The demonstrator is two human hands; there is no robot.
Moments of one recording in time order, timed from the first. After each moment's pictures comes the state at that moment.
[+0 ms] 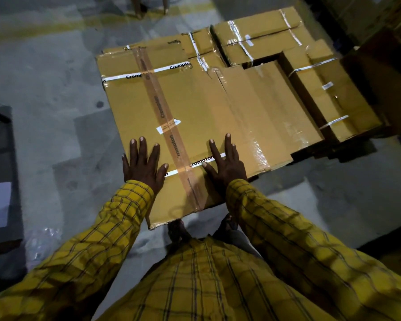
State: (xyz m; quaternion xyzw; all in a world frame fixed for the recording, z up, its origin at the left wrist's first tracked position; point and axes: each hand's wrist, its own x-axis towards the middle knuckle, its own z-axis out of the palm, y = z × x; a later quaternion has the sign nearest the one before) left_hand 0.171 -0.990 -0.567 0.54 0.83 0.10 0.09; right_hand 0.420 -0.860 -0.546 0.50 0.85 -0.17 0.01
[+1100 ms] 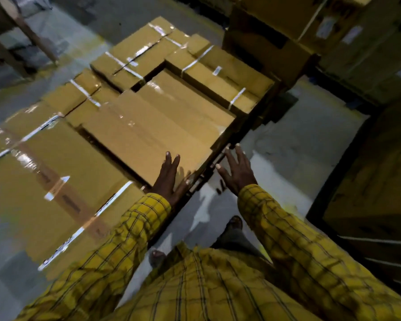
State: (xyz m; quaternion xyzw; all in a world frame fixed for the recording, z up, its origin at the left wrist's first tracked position) left_hand 0.447 -0.835 -0.525 0.75 0.53 0.16 0.36; right_hand 0.718 -0.831 -0.511 0.71 0.64 -0.26 -0.14
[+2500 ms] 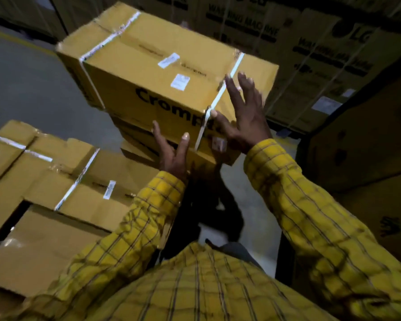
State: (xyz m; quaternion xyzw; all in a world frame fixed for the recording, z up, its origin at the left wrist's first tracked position) left_hand 0.988 -0.252 -0.374 0.50 0.45 0.48 0.57; right_hand 1.179 -0.271 -0.307 0.73 0.63 -0.02 -0.25
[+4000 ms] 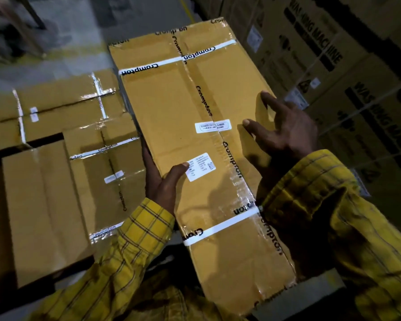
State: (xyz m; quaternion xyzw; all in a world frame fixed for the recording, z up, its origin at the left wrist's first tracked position) left_hand 1.067 -0.117 -0.353 0.19 0.63 0.64 0.39; right_hand 1.267 0.072 -0.279 0.60 0.79 -0.12 -0.08
